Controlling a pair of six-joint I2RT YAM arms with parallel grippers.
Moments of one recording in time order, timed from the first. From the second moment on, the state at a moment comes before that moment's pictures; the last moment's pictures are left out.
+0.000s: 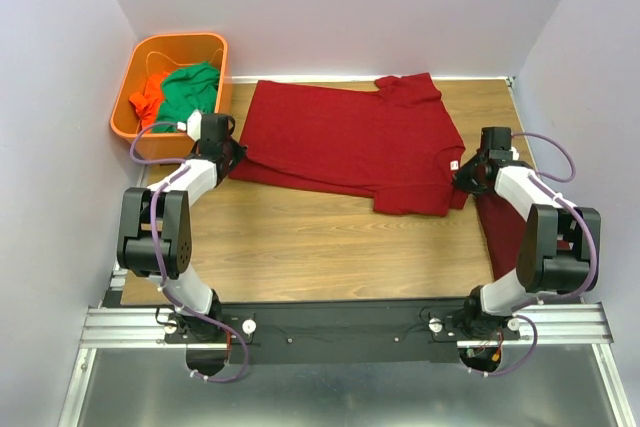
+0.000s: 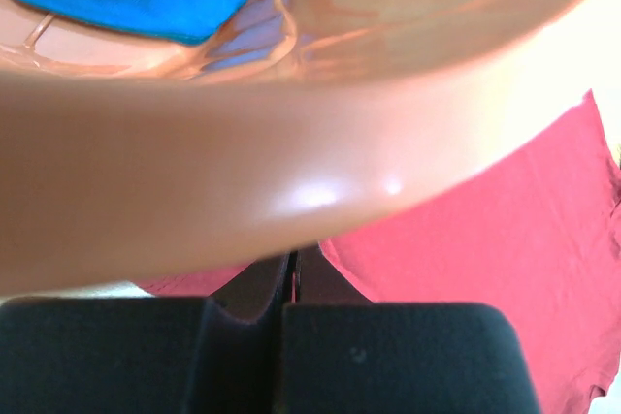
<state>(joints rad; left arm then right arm) -0.07 1.65 0.97 0.00 -0.12 -0.91 -0.09 1.53 0.90 -0.35 0.02 0.74</state>
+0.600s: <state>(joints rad) -0.07 1.72 1.01 0.00 -0.11 -0.91 -0.11 1.56 0.90 -0.32 -0.01 0.74</state>
